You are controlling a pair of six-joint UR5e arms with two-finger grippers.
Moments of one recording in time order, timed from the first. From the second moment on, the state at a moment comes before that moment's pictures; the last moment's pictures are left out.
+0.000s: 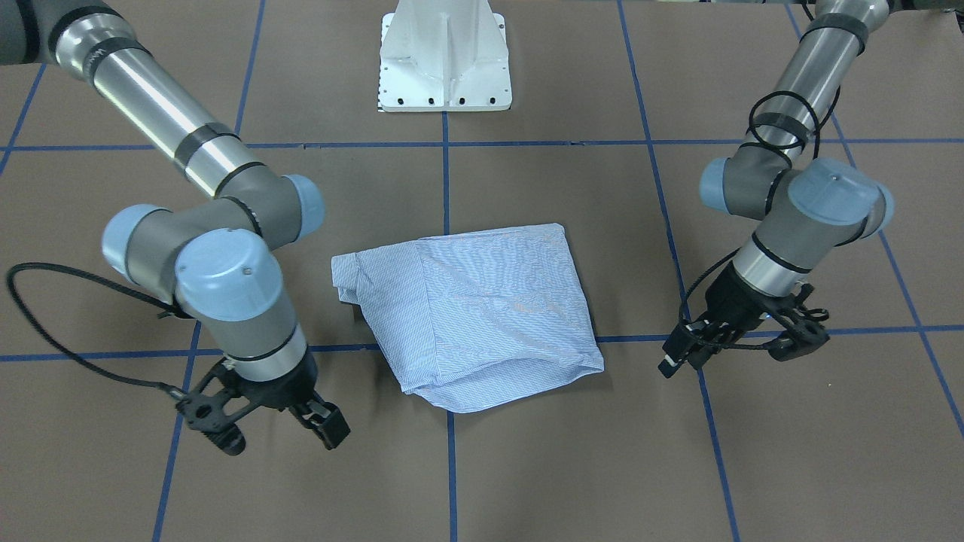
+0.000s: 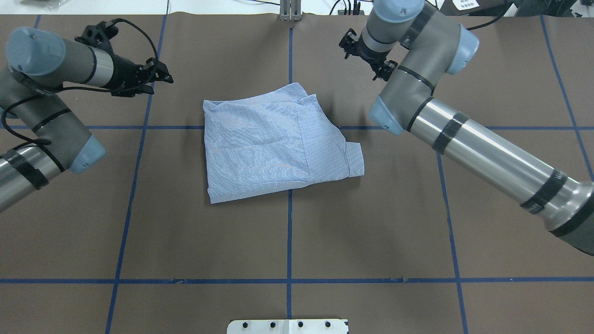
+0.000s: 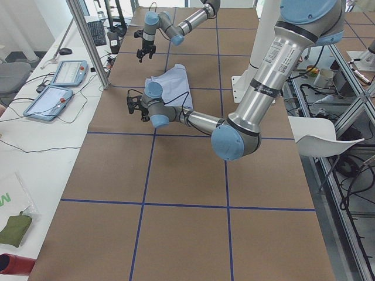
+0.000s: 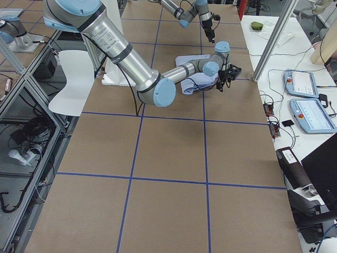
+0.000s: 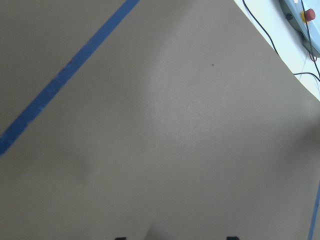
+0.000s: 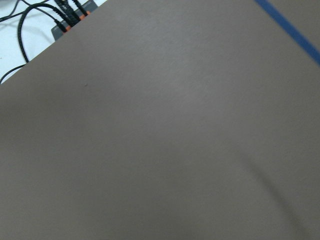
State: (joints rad) left arm -0.96 -2.02 -1.30 -2.52 -2.05 -1.33; right arm 0.89 -0.78 1.15 -1.18 1.94 1.55
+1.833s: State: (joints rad) left arm -1.40 -1.65 -1.48 -2.23 -2.28 -0.09; right arm 1.47 -1.39 1.59 -1.67 2.36 0.17
